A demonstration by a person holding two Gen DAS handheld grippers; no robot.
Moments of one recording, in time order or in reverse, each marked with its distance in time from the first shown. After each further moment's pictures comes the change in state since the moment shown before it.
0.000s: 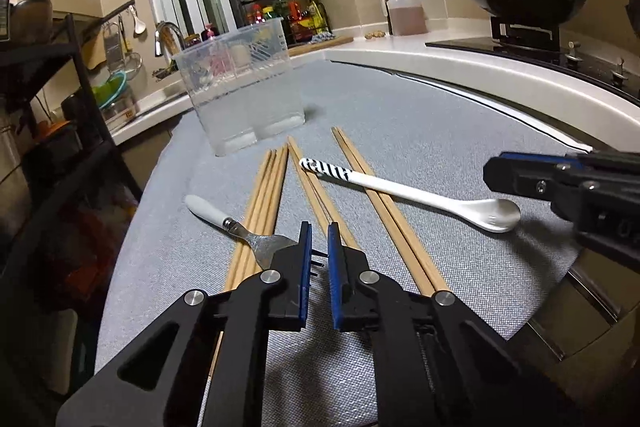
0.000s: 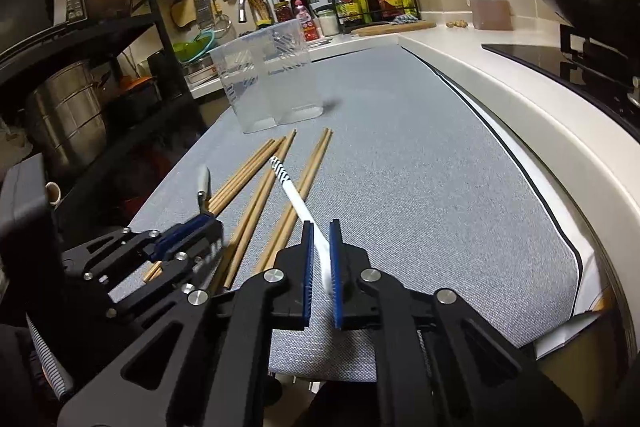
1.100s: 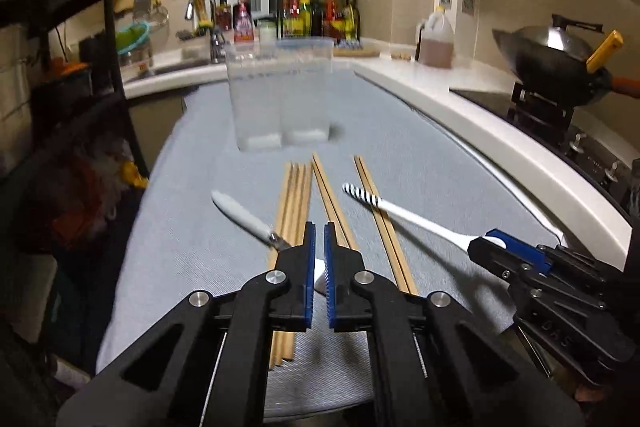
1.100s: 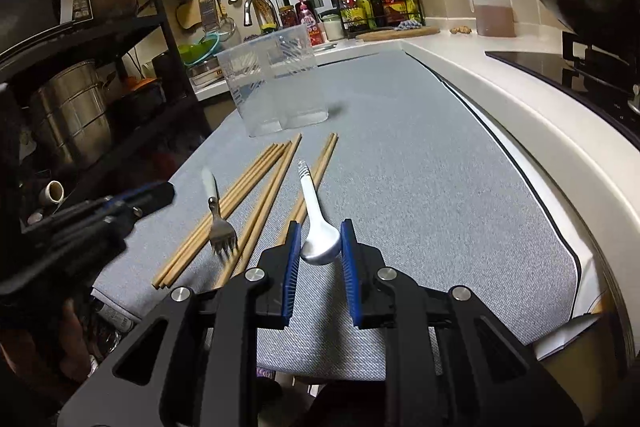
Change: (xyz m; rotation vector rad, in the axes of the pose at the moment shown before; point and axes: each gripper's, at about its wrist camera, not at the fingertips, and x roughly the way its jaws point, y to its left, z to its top) left arm -0.033 0.048 0.027 -0.248 0.027 -0.058; right arm -0.005 0.008 0.005 -0.035 -0.032 0.020
